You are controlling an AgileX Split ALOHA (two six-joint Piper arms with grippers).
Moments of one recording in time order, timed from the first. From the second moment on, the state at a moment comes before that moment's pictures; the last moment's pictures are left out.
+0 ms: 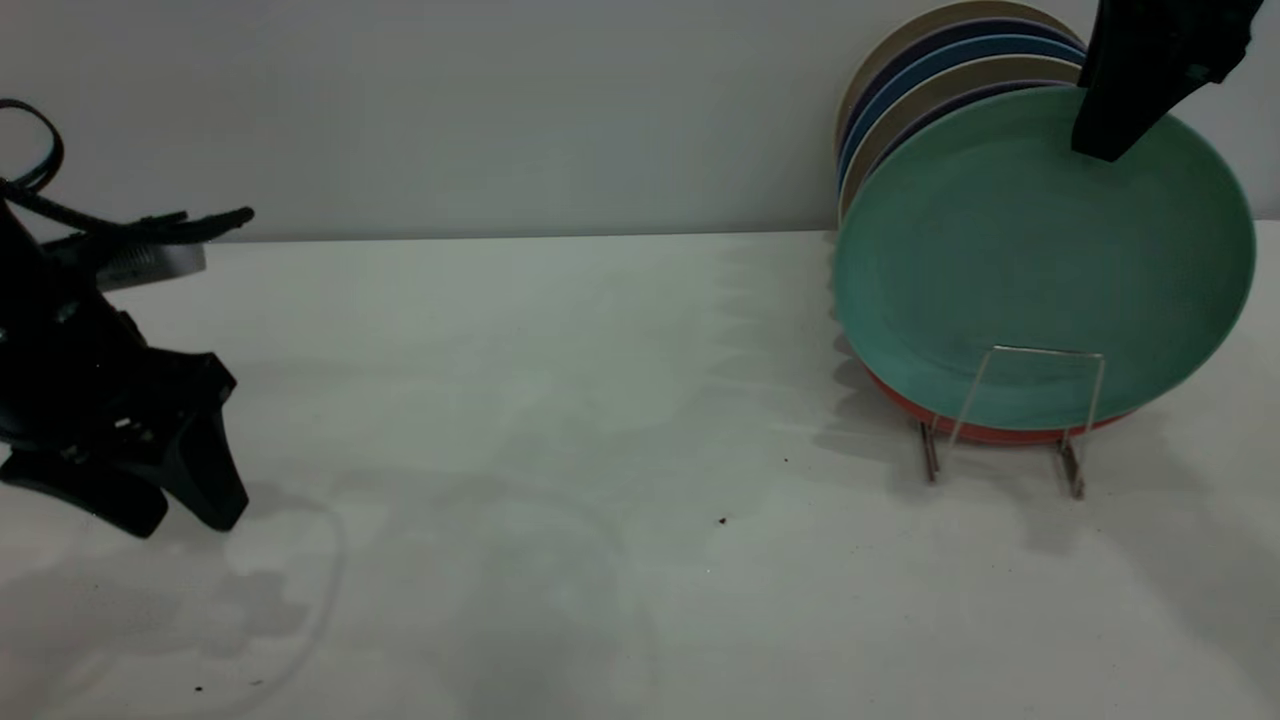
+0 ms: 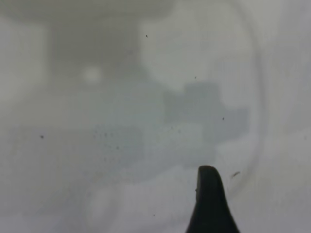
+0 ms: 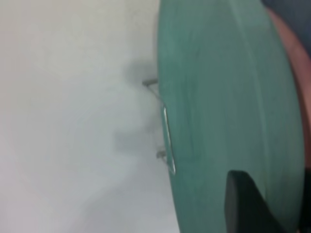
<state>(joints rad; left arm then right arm) -0.01 1.96 -0.94 -0.46 0.48 0.47 0.17 1.90 -1.53 0.18 0.96 -1.14</state>
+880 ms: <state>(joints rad) -0.01 1.96 -1.03 -0.27 0.56 0.34 0.17 1.89 -1.53 0.17 0.99 -0.67</state>
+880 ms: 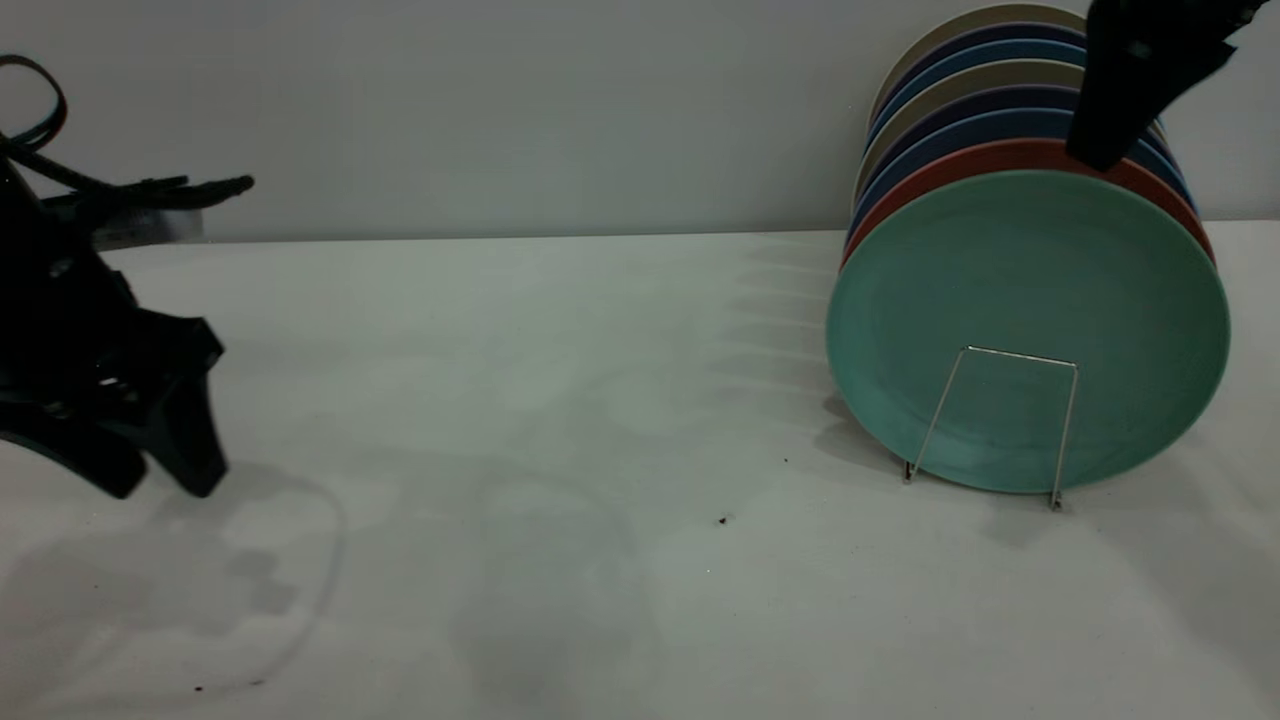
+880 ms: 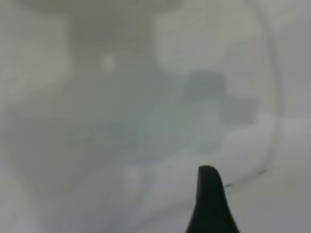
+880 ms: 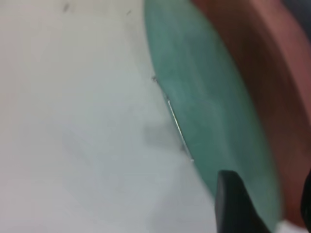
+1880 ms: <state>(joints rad) -0.01 1.21 -0.95 -0.16 0.87 0.21 0.24 1.31 -1.24 0.04 1.23 -0.07</state>
